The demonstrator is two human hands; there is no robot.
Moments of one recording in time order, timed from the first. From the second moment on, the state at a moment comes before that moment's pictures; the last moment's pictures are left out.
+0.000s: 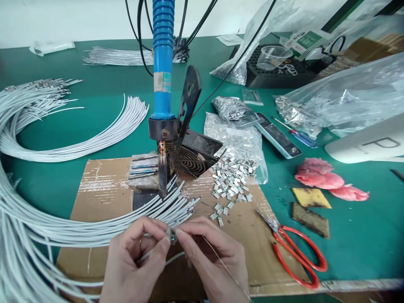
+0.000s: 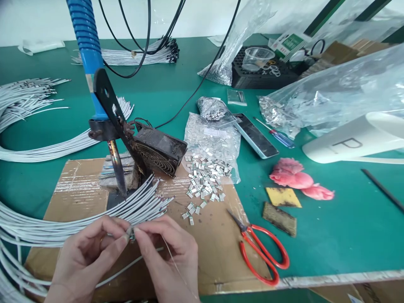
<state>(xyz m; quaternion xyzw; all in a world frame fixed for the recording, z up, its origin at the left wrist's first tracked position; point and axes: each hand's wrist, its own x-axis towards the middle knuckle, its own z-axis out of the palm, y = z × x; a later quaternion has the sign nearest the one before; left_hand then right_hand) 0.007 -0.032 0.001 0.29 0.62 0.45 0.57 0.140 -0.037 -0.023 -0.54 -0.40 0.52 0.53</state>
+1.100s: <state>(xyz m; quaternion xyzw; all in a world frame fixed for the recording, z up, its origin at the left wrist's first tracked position) 0.014 -0.026 0.002 0.32 0.66 0.45 0.52 0.136 -0.044 -0.024 -0.58 -0.41 0.46 0.54</state>
